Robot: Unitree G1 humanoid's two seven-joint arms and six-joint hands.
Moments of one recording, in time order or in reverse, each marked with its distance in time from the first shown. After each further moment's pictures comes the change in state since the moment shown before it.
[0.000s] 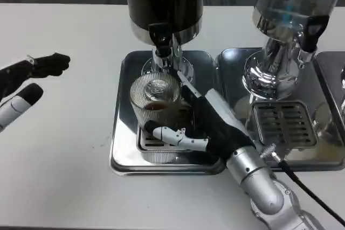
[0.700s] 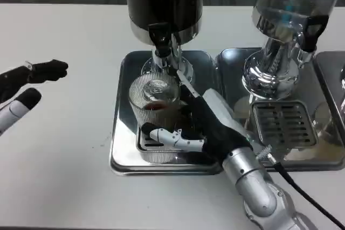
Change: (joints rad) left arm 0.024 0.003 0.000 0.000 0.004 0.000 0.015; right arm 0.012 0.017 0.025 -0.031 -0.056 0.054 -0.055
